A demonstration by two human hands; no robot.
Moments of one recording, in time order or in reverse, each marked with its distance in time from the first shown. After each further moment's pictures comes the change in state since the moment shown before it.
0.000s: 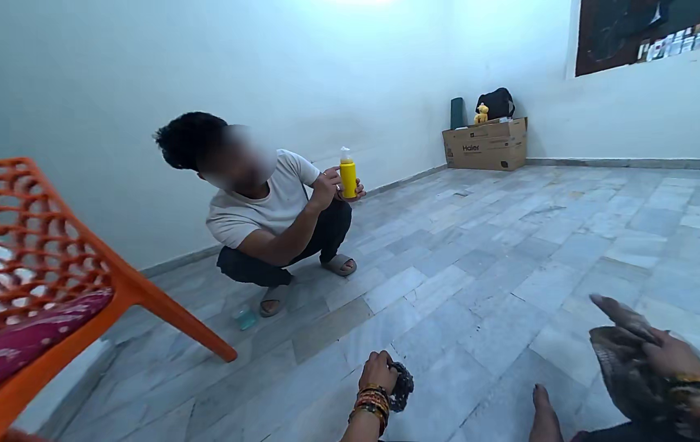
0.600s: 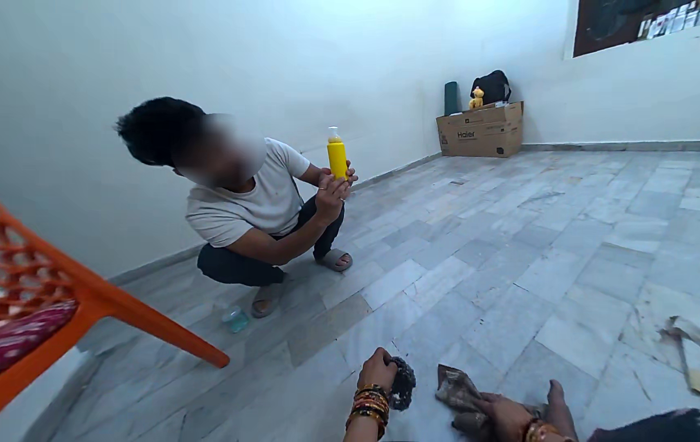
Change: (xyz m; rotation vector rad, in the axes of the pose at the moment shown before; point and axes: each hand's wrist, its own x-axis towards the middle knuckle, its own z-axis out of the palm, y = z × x) left_hand 0.014 -0.006 -0.010 -0.134 -0.056 -0.051; right_hand -0.144 -0.069 0.249 -0.513 -0.961 -0.615
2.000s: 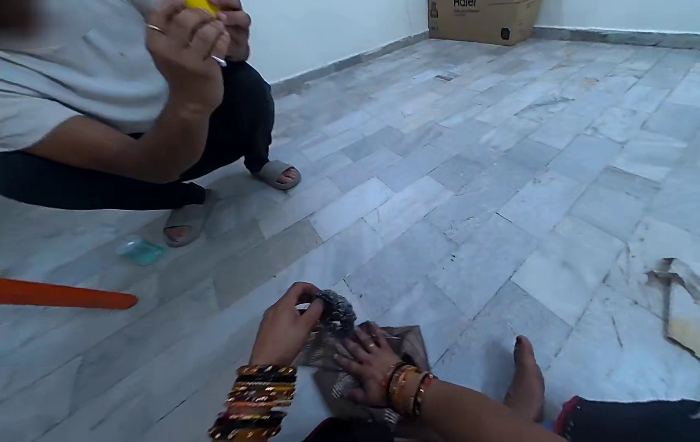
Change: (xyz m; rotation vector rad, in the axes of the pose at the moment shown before) left_hand 0.016 0.014 -0.035 -0.207 0.229 0.175; right_hand 0.120 -0.097 0.046 -0.013 0.017 -0.493
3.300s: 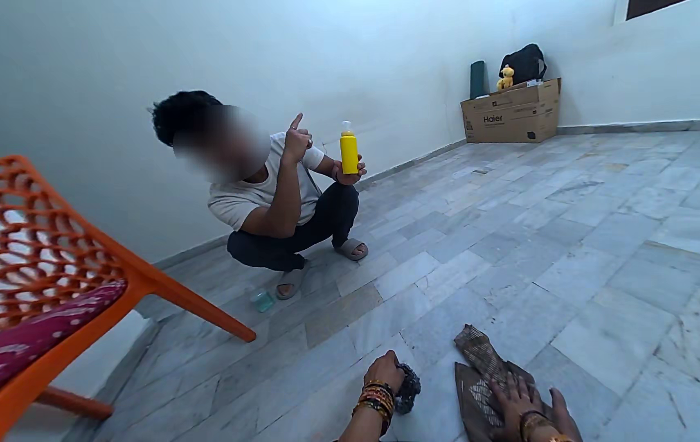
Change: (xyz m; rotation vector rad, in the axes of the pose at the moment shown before) left_hand -0.026 -0.011 0.053 0.491 -0.338 -0.263; right_hand -0.150 0.054 -0.052 -0.136 -0.073 0.857
